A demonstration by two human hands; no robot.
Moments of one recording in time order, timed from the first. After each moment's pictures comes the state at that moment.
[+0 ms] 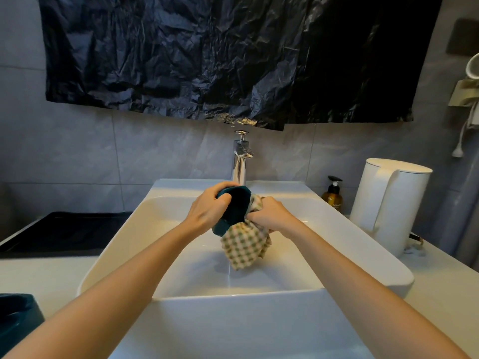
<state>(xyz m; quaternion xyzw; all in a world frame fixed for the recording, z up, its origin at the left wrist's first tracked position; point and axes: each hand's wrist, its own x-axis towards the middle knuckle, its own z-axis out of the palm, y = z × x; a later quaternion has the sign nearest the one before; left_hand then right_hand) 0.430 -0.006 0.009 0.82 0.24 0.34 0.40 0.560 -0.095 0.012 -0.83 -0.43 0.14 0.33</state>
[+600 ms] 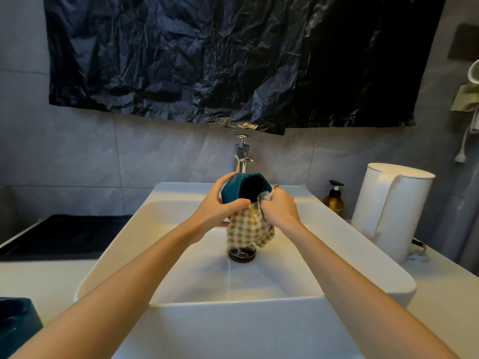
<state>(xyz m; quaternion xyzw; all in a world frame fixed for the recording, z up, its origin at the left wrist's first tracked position) 0.431 -0.010 0.015 0.75 0.18 0.31 0.55 0.569 -0.093 0.019 -0.83 -0.36 0.00 0.42</state>
